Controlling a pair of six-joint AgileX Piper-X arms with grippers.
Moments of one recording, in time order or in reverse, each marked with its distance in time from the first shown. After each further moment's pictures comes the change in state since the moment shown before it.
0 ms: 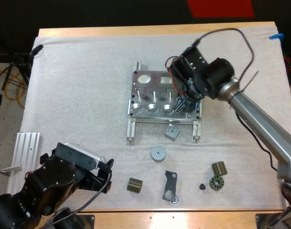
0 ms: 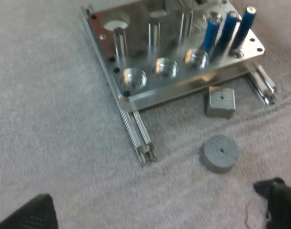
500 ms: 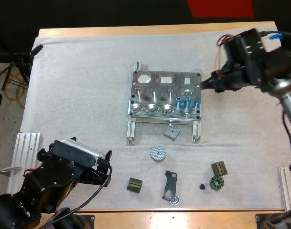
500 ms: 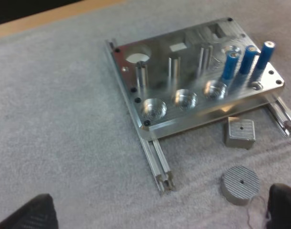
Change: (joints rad) left arm 0.000 0.000 0.000 -0.064 -0.083 0.021; right arm -0.215 -0.201 0.000 0.053 -0.141 0.318
